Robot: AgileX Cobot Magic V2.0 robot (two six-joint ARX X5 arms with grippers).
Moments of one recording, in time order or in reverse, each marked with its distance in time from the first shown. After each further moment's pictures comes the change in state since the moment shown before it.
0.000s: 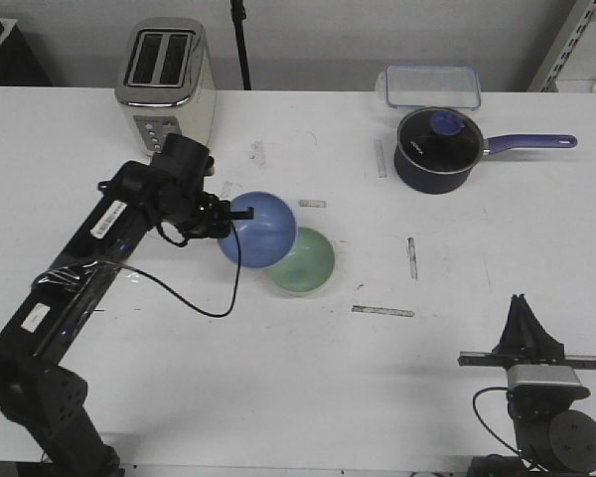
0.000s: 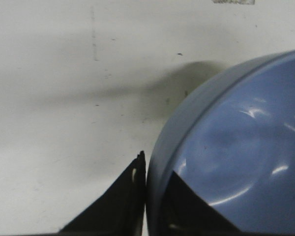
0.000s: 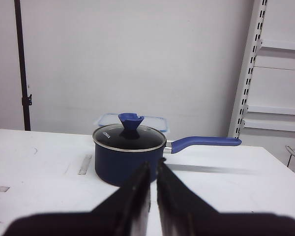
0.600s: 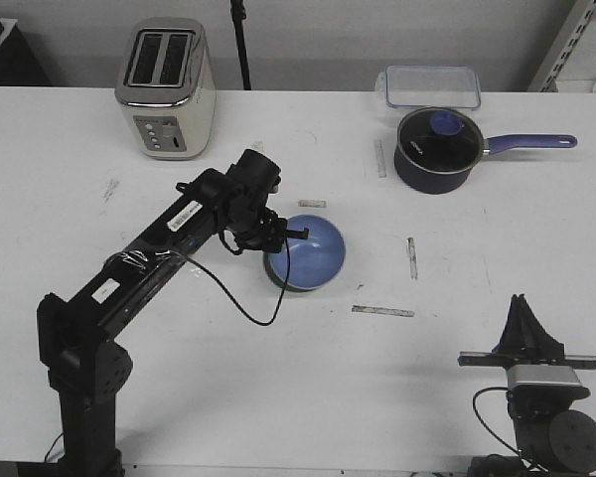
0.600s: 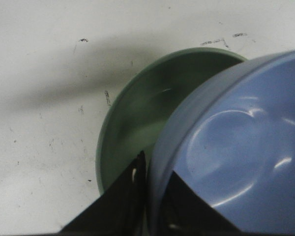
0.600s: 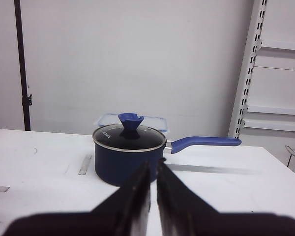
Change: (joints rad) left arm -0.169 0.191 0.087 0.042 0.000 -0.014; right arm 0.000 0.000 0.000 0.000 0.000 0.000
